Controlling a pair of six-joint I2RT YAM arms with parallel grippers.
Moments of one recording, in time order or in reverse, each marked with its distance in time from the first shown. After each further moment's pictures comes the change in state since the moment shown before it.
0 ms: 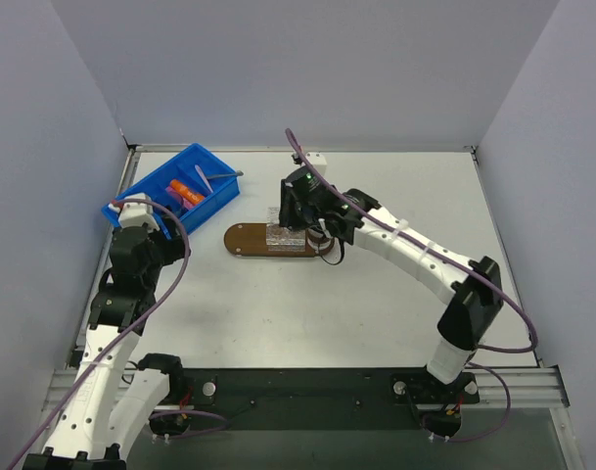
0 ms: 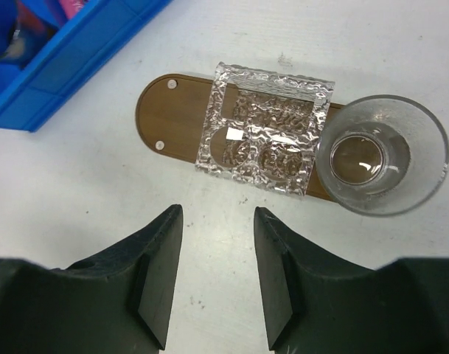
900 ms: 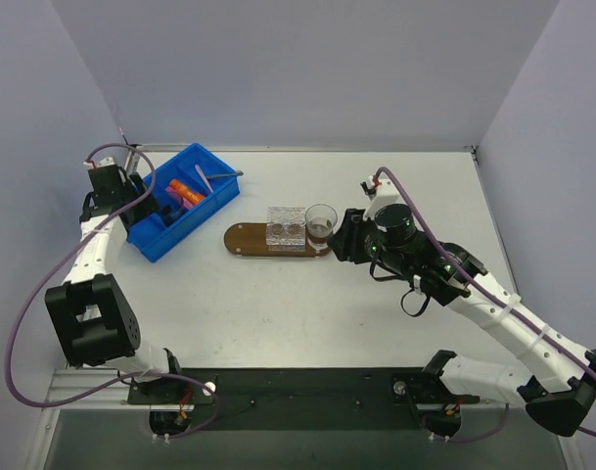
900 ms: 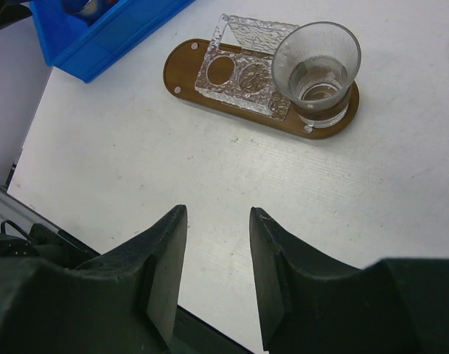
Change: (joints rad) left arm 0.394 0.787 0.389 0.075 0.203 -0.060; right arm -0.033 -0.705 -0.504 0.052 -0.132 -0.090
